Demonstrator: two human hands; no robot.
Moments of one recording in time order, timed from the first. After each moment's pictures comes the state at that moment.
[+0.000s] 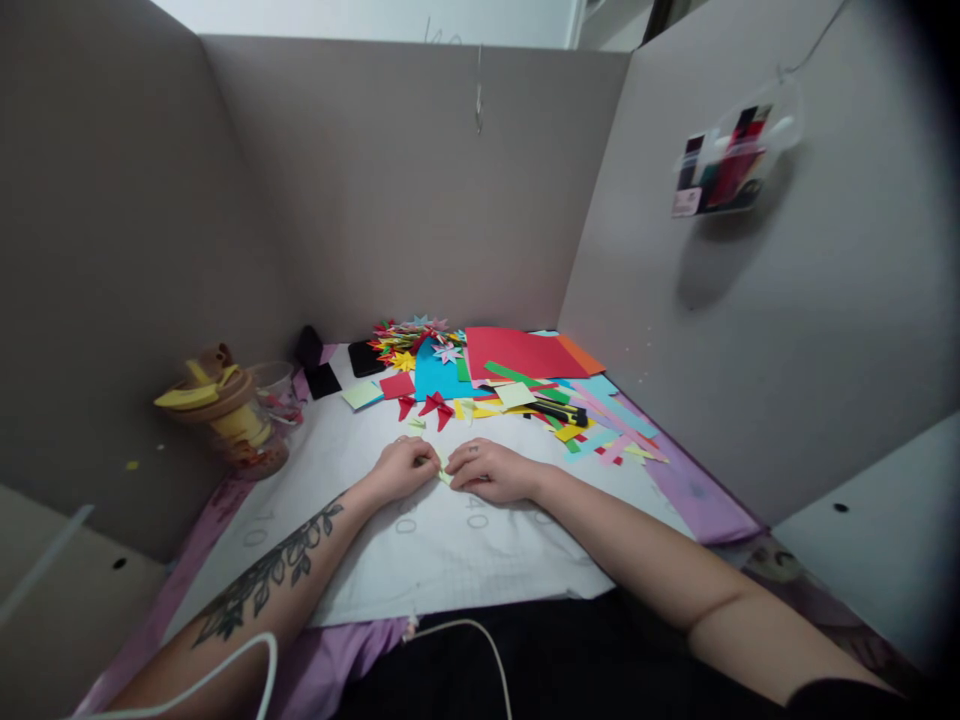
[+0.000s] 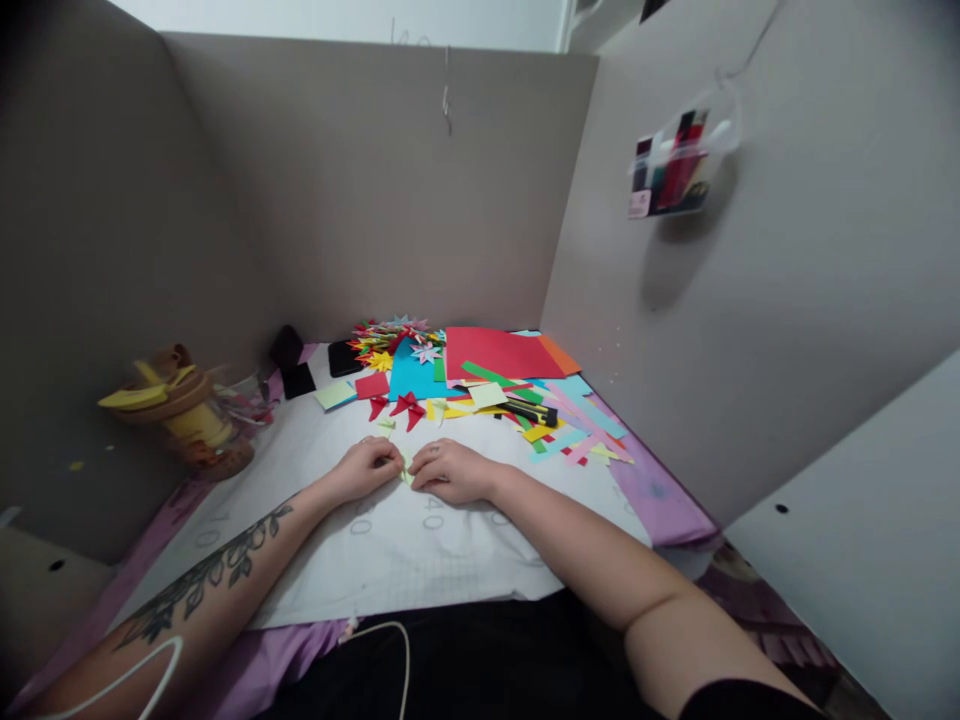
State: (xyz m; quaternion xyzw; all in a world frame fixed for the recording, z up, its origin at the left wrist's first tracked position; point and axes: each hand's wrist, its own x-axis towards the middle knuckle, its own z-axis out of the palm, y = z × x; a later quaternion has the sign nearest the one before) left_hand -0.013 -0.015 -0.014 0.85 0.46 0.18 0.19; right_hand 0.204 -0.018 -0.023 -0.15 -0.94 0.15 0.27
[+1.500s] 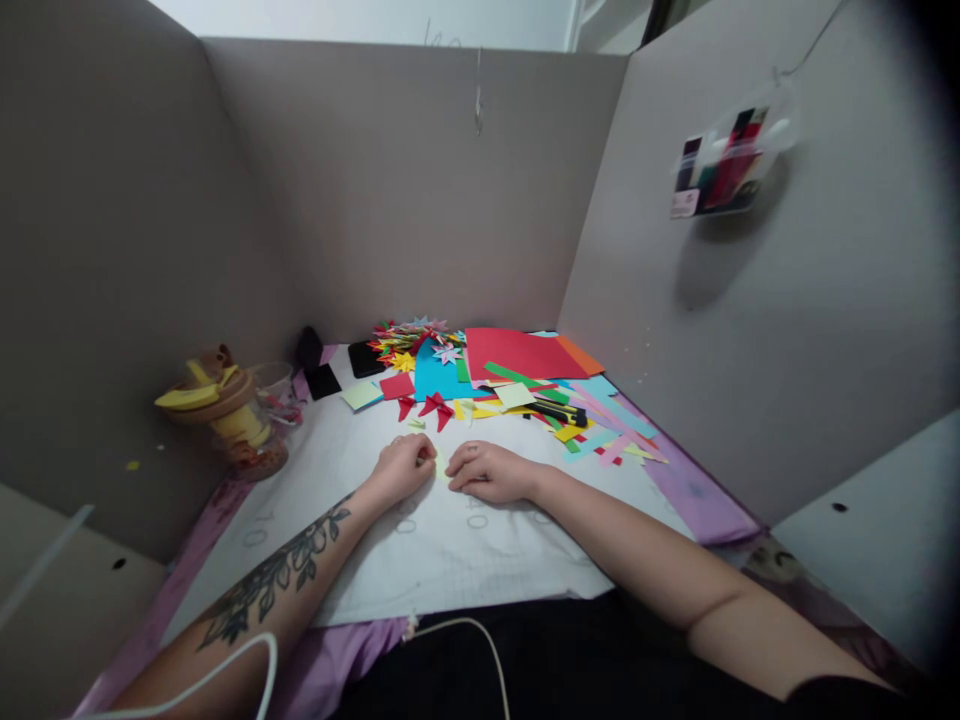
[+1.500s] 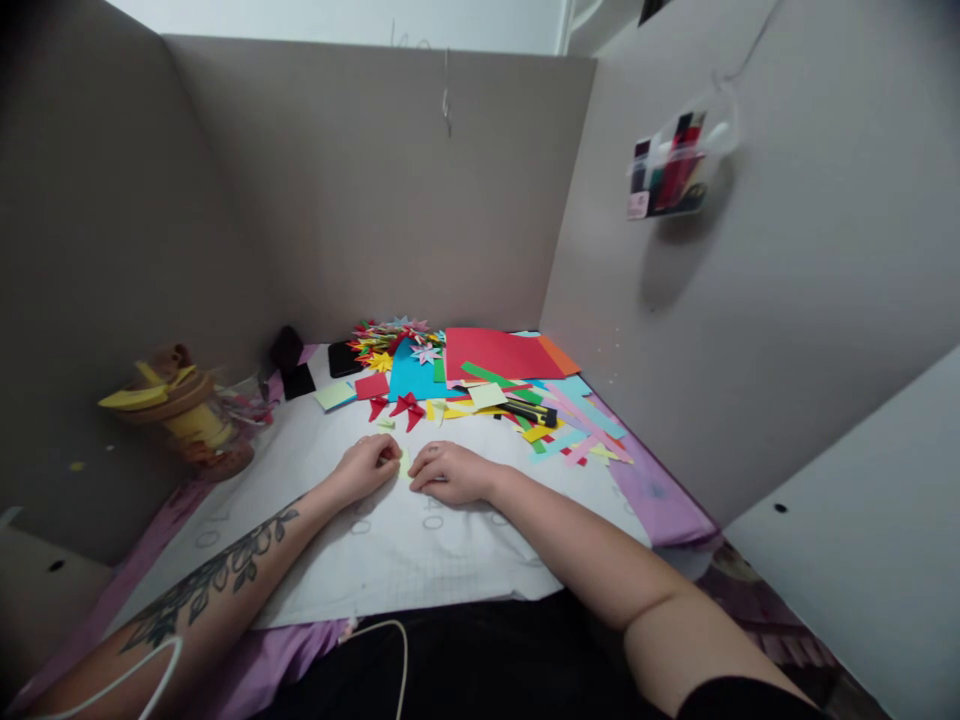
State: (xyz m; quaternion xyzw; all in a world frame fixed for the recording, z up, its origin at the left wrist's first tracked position) left_hand -0.007 -0.017 -0.015 0.81 0.53 0.18 0.14; right_hand 0.203 -0.017 -0.027 -0.15 -0.94 0.17 0.27
